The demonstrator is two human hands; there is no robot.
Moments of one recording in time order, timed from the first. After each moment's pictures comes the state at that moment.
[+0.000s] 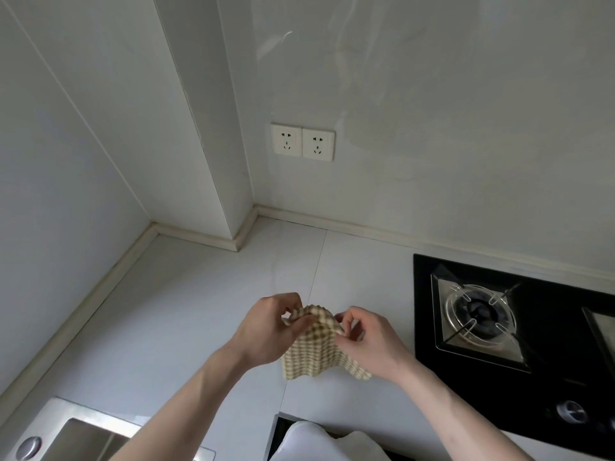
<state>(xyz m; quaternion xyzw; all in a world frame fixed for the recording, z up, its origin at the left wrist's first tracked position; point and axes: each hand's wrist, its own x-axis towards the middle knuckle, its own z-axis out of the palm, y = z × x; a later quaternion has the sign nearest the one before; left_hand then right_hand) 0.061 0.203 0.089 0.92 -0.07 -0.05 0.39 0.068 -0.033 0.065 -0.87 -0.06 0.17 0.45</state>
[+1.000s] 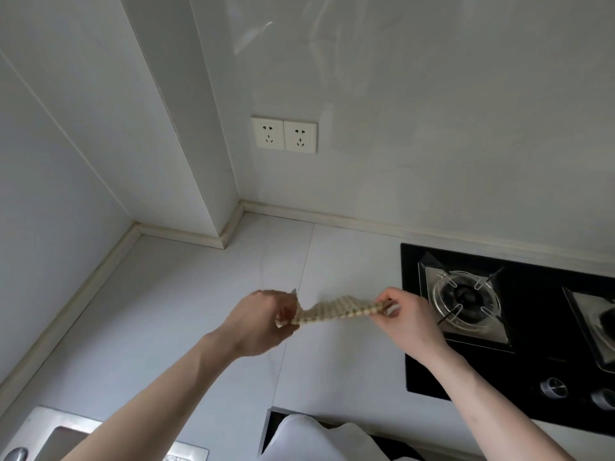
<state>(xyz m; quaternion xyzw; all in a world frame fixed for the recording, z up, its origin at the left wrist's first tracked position) 0.078 0.206 0.080 0.95 -0.22 -0.05 0.21 0.080 -0.101 0.071 -0.91 -0.01 0.03 0.42</state>
